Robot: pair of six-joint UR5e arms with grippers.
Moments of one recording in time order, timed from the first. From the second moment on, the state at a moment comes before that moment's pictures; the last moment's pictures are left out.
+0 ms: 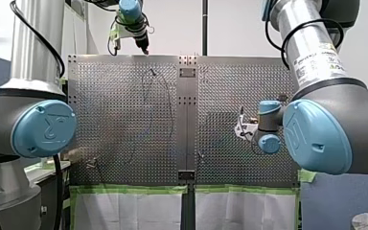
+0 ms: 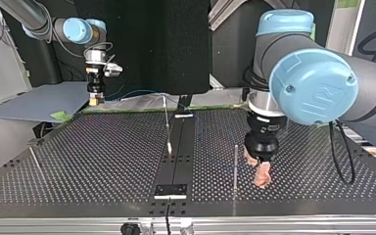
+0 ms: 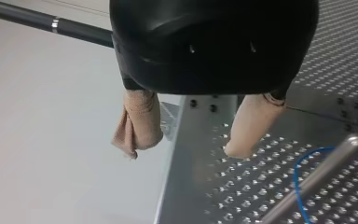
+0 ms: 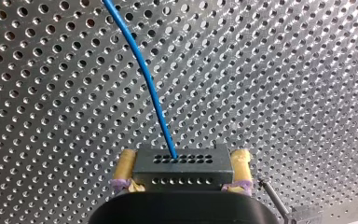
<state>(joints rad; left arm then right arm) -0.31 -1.65 -1.23 -3.59 -1.85 -1.75 1.85 -0.98 1.97 -1.18 1.54 1.72</state>
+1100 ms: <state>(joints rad) -0.31 -1.60 -1.29 -3.83 -1.90 -1.72 1.85 -0.98 1.97 -1.17 1.54 1.72</state>
